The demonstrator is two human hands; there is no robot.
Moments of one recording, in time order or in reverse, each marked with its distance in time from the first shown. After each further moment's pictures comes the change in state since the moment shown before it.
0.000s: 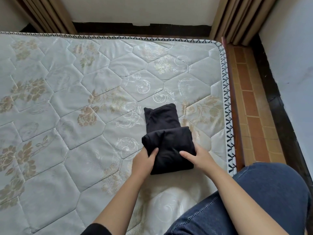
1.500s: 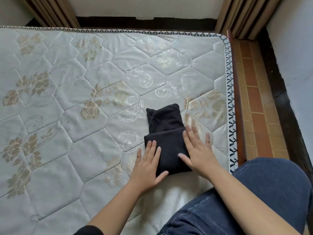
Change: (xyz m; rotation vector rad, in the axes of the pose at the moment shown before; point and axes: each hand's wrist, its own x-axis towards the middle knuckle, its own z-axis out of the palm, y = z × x) left_hand -0.026 -0.057 0.008 0.824 0.011 0.682; right_hand 0.000 0.011 0.012 -1.172 0.121 -0.415
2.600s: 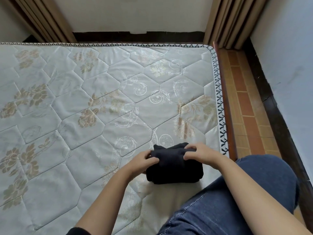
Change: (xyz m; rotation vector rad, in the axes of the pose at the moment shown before) left_hand 0.030 0.004 -0.086 -1.224 -0.523 -0.466; right_hand -0.012 0.013 -0.061 1.081 -0.407 0.337
